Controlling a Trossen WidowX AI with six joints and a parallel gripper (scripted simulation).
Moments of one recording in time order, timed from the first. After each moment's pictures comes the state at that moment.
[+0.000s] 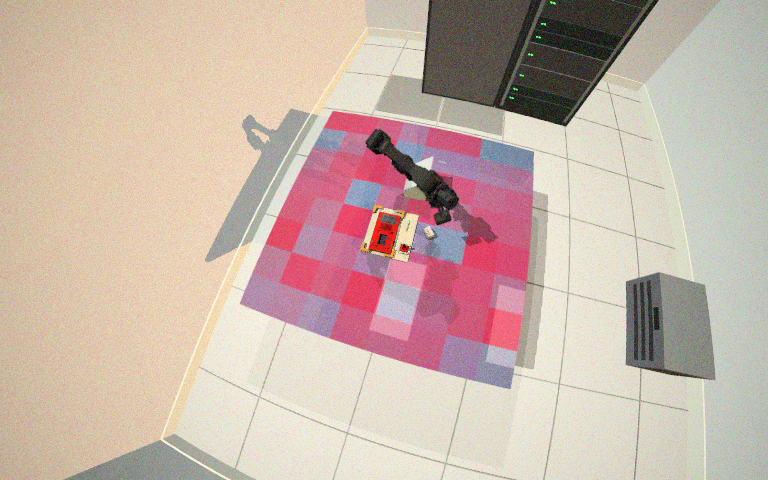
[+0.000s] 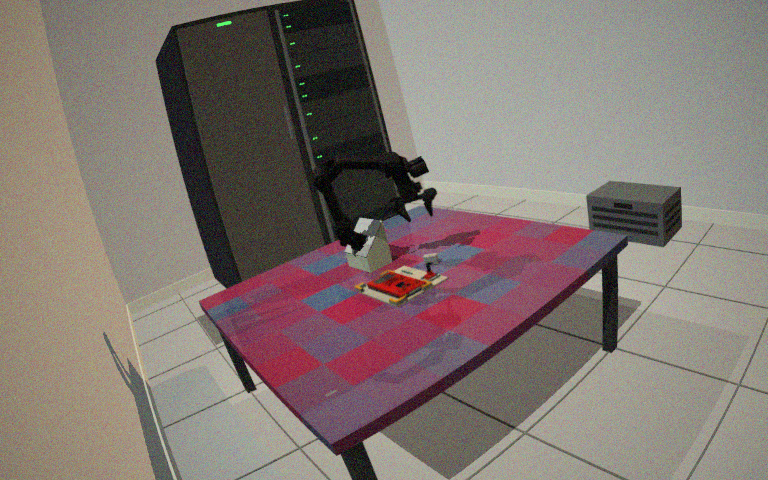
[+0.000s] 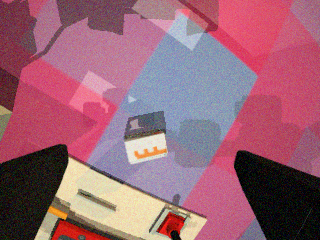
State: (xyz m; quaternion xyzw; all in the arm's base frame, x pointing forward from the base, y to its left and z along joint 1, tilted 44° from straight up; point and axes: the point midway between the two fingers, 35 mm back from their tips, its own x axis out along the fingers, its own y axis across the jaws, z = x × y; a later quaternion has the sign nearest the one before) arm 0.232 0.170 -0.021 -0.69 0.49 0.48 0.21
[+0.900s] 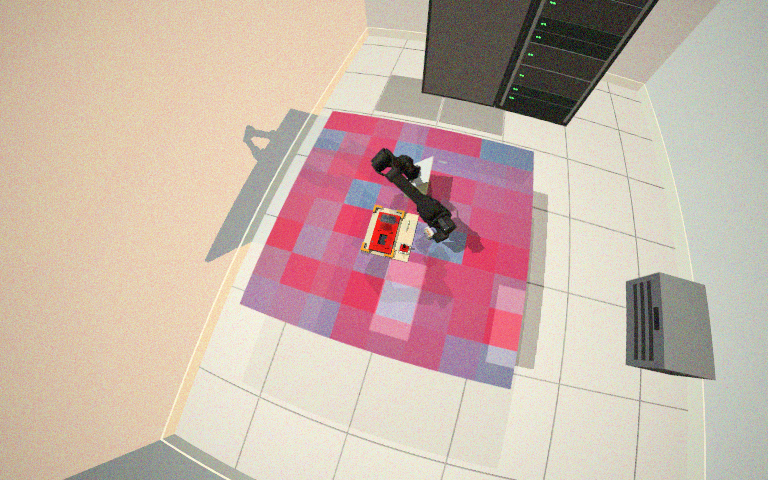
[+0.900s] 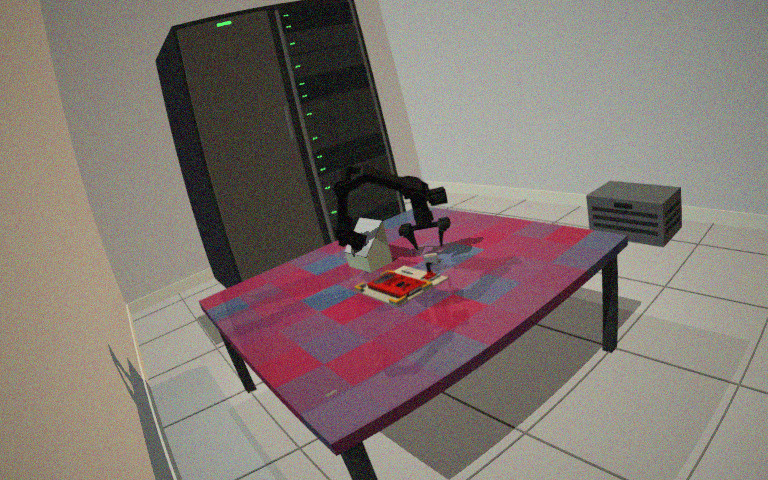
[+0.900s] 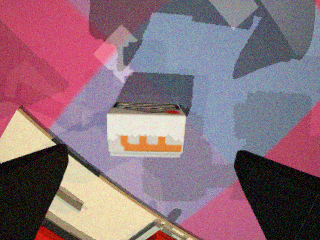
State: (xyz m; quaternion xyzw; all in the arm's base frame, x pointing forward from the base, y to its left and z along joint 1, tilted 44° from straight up) arm 0.267 0.091 -0.090 -0.71 0.51 0.48 0.05
